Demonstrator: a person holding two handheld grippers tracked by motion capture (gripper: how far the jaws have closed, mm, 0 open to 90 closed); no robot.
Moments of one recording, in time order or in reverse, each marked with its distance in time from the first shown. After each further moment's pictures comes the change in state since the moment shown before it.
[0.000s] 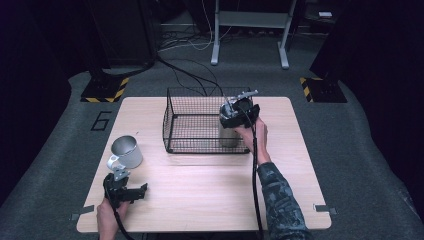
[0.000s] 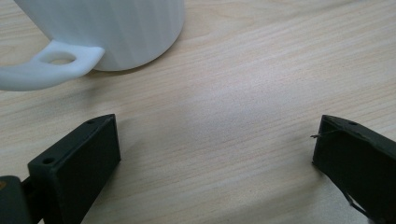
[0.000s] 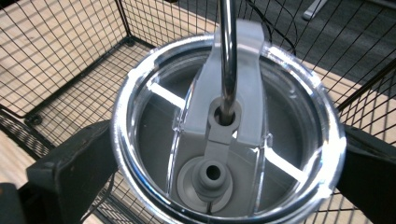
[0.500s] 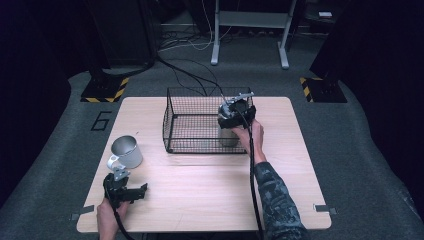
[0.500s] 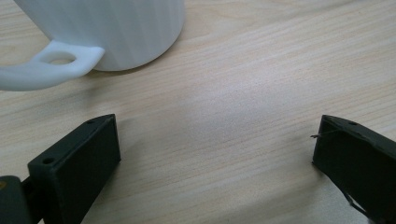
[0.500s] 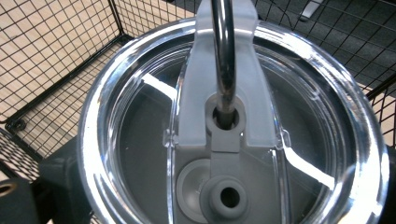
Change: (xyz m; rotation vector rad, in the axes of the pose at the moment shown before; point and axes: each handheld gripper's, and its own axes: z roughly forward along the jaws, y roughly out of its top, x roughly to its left) left arm 0.000 0.000 0.000 0.000 0.000 0.000; right arm 0.004 -0.004 0.019 0.001 -0.025 0.000
